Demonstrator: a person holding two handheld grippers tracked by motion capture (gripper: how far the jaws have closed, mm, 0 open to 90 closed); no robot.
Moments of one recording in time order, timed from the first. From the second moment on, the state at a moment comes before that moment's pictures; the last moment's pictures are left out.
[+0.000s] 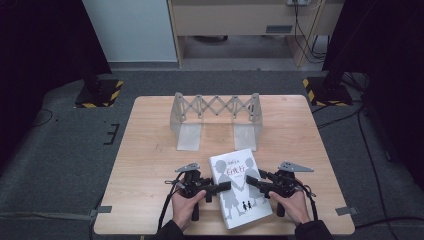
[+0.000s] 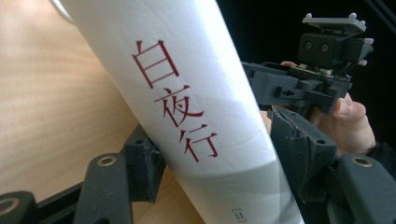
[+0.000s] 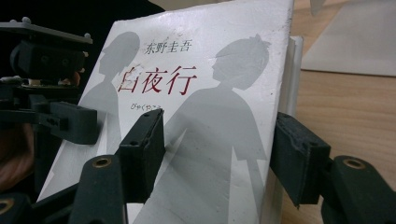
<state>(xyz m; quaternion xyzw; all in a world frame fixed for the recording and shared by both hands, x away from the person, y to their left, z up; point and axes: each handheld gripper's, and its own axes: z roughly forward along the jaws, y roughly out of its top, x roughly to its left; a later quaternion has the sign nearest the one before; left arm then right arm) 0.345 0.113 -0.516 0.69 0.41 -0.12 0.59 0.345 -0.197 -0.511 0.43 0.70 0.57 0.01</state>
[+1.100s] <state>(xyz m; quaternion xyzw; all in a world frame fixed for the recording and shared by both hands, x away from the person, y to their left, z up) 0.347 0.127 -0.478 0.67 0.40 -0.09 0.62 0.349 -0.225 -0.504 0.43 0.67 0.60 0.05</state>
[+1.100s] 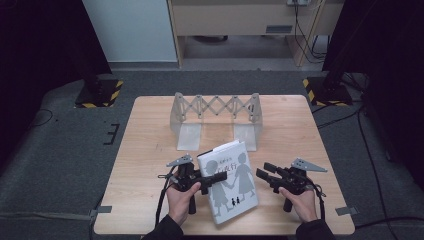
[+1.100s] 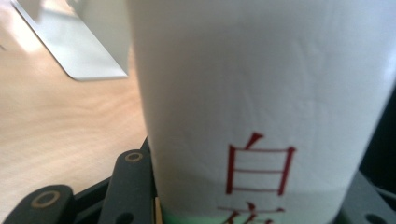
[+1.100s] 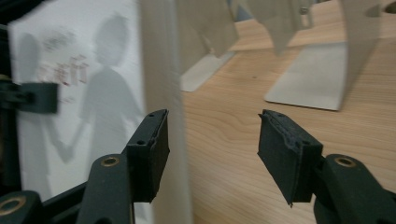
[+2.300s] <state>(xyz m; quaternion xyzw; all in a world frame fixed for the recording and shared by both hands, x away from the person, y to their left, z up) 0.355 0.221 -0.399 0.65 0.46 0.12 0.60 0.362 -0.251 -0.538 0.50 0.77 0.33 0.21</state>
